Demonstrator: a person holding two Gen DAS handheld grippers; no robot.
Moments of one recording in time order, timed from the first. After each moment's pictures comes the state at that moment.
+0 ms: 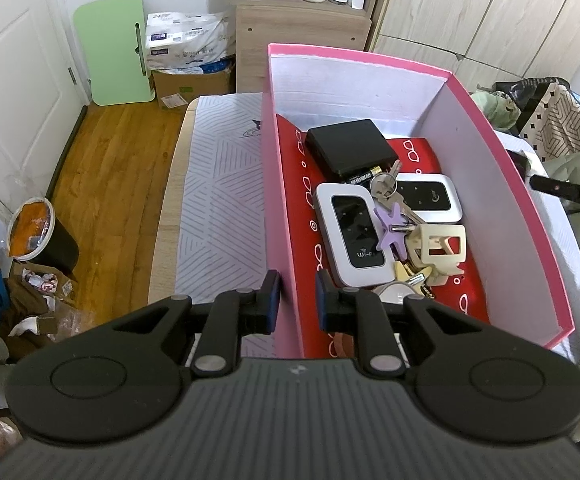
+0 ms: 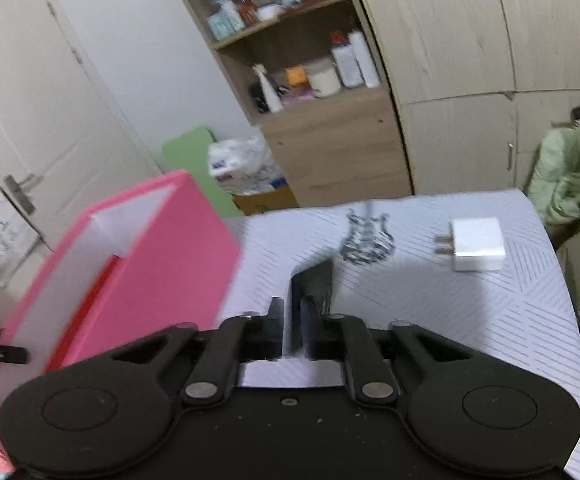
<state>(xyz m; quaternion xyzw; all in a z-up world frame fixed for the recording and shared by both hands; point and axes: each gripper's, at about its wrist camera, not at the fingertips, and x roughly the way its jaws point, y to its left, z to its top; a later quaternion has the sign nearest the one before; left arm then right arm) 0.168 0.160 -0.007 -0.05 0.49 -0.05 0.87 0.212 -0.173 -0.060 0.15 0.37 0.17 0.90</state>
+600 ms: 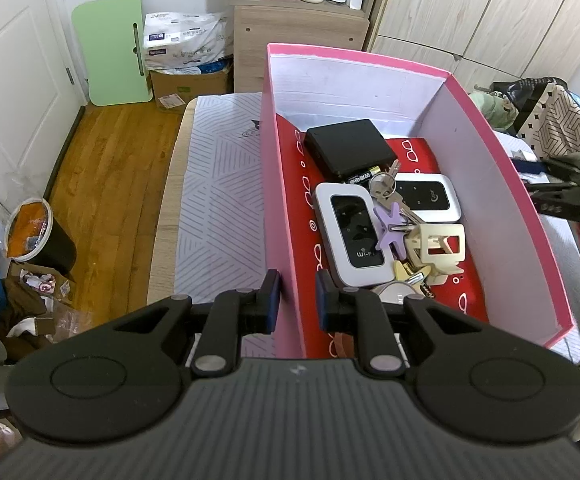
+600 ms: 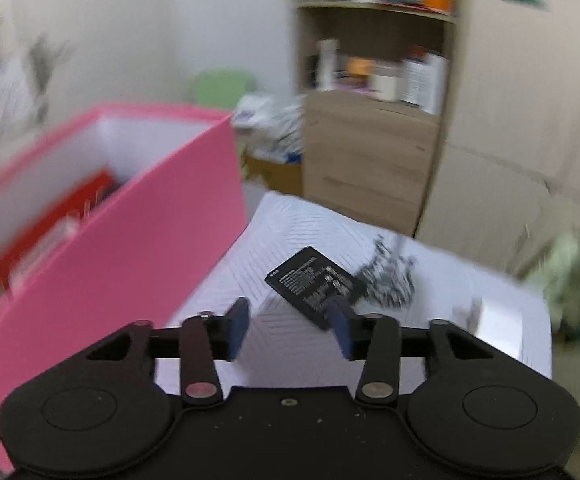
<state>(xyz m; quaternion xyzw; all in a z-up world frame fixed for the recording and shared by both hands) 0.168 0.164 -0.007 -0.05 0.49 -0.06 0.87 0.254 -0.123 -0.072 -0.10 0.38 0.23 0.89</state>
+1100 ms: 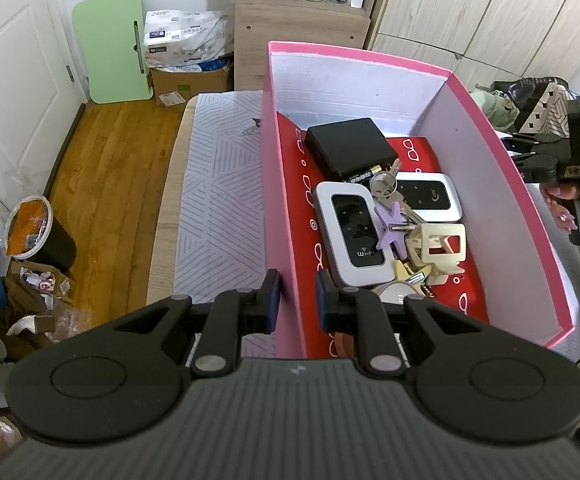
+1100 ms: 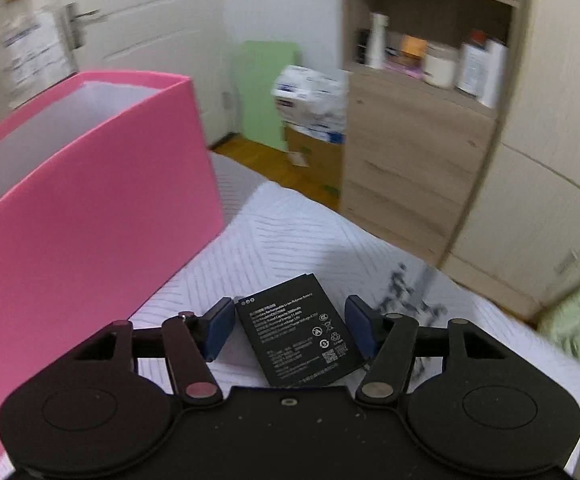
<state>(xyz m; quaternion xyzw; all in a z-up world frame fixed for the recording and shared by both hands) 0.169 0.166 -0.008 -0.05 0.49 -0.06 0.87 0.321 -0.133 -0.102 -0.09 0.42 0.28 0.86</state>
